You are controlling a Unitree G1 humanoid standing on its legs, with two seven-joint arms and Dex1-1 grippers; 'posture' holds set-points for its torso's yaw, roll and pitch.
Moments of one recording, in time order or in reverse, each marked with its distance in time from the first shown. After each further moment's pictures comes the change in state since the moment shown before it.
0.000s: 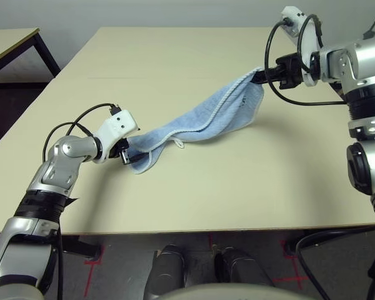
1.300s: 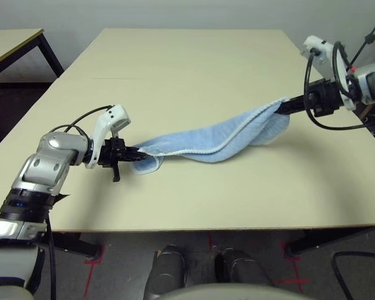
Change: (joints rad) left arm -0.289 0.054 0.030 0.034 -0.307 0.463 -0.344; right arm 0.194 -0.154 0.121 -0.107 0.065 -0.206 0.205
